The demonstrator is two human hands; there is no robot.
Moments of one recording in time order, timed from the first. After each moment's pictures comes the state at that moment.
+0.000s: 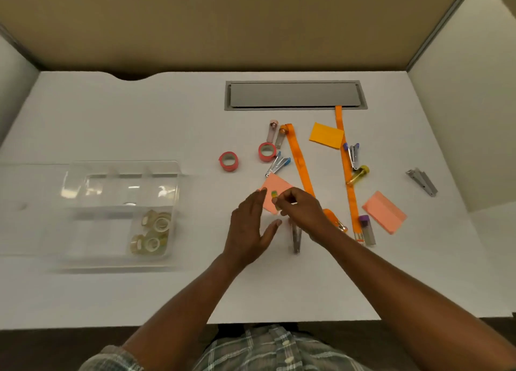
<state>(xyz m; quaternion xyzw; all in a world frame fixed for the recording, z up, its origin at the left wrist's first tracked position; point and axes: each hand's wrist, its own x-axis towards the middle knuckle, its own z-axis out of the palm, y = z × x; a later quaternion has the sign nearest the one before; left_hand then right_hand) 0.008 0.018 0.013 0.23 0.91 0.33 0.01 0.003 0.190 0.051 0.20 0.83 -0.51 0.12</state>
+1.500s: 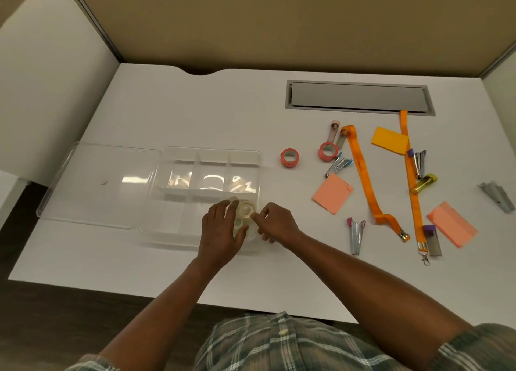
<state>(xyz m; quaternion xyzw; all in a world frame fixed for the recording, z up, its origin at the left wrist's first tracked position) 0.003 -0.186 0.000 0.13 0.97 0.18 -0.04 -0.019 -0.013 0.037 0.16 0.84 -0.44 0.27</state>
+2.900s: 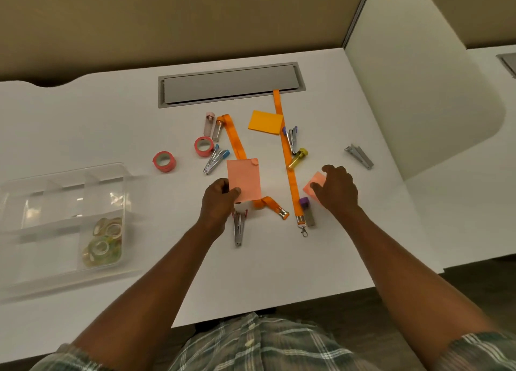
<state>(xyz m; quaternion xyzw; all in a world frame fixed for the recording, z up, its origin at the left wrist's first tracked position) -0.021 0.134 0.048 -0.11 0.79 0.55 0.25 0.050 0.398 0.032 0.32 0.93 -0.18 0.08</state>
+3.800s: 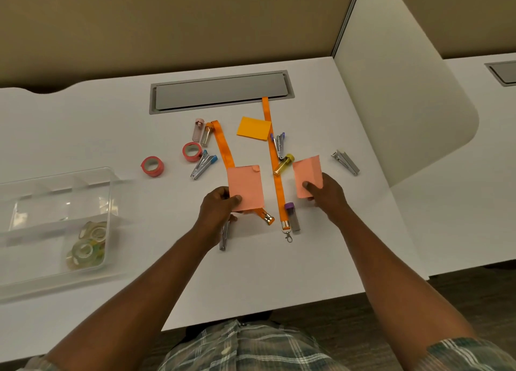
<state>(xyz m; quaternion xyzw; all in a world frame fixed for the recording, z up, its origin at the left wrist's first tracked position) 0.004 0.164 0.066 -0.12 0.75 0.58 0.29 0.061 0.430 0.017 0.34 0.81 -0.48 0.05</state>
